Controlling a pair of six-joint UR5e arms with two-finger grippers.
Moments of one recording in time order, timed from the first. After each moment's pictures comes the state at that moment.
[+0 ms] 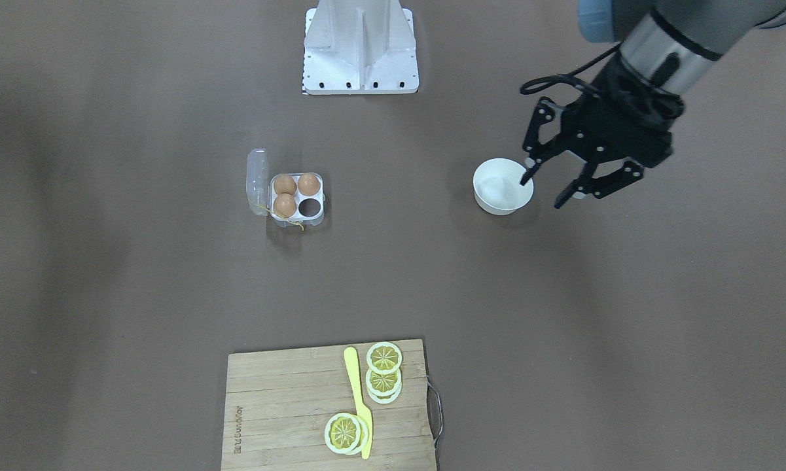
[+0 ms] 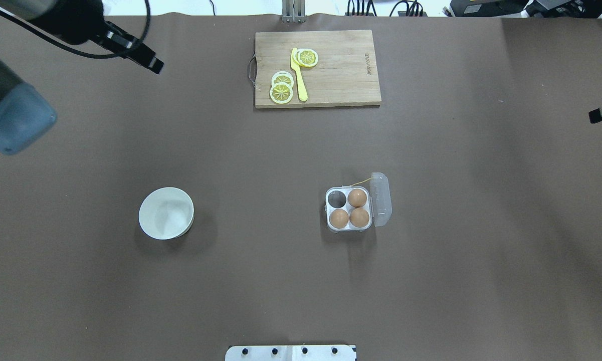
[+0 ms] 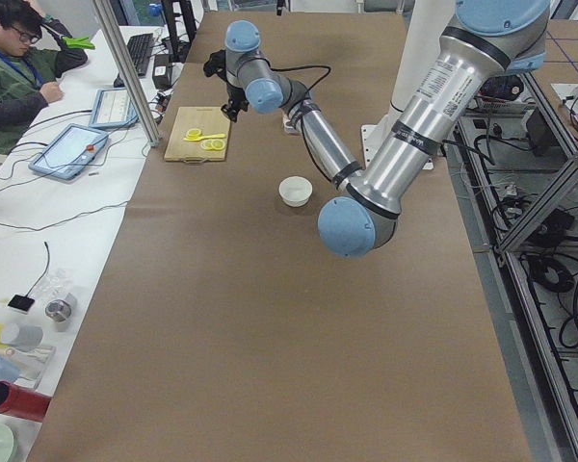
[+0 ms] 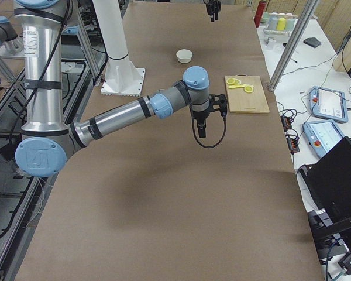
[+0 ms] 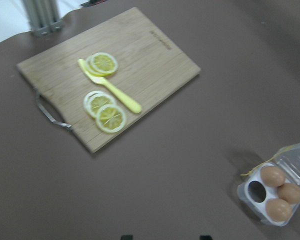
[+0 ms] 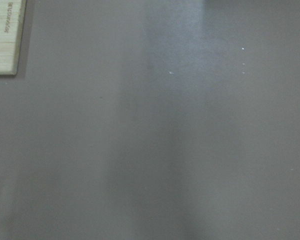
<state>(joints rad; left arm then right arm) -1.11 -2.11 -1.89 -1.62 -2.33 -0.38 1.28 -1.59 2.02 -1.39 2.35 0.60</state>
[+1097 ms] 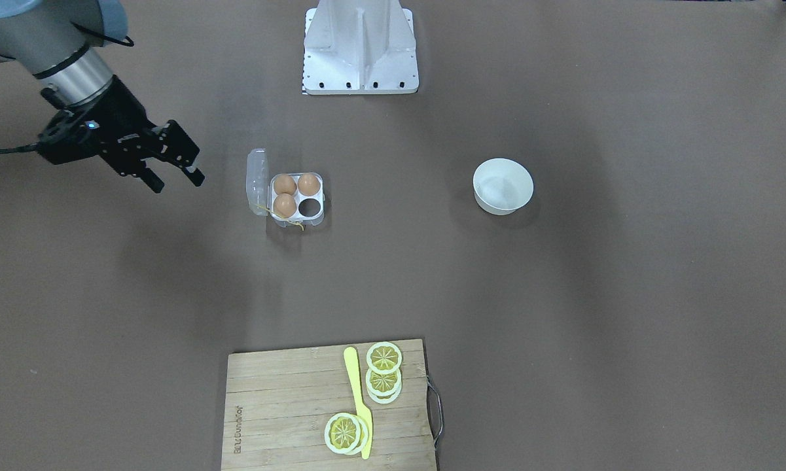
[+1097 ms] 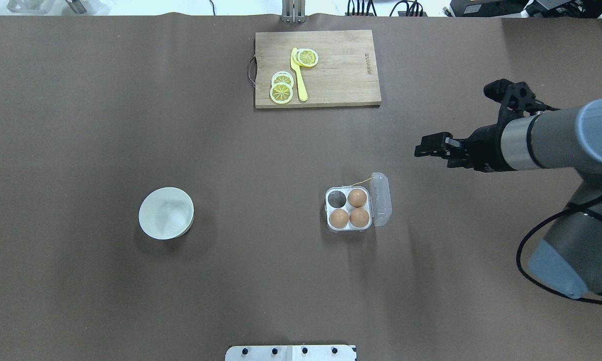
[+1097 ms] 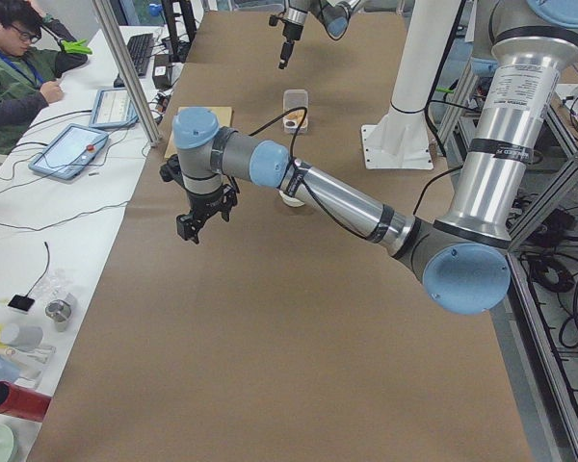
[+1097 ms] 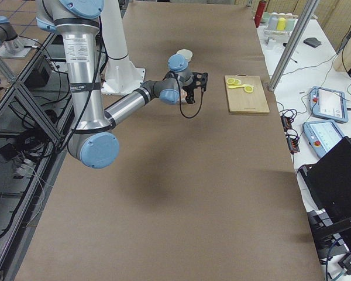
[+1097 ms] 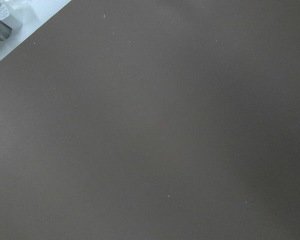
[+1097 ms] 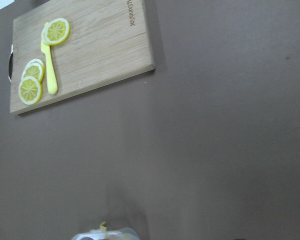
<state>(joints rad) -1.50 -1.80 -1.80 -1.37 -2.35 0.47 0.68 -1.43 1.98 -0.96 1.87 1.44</state>
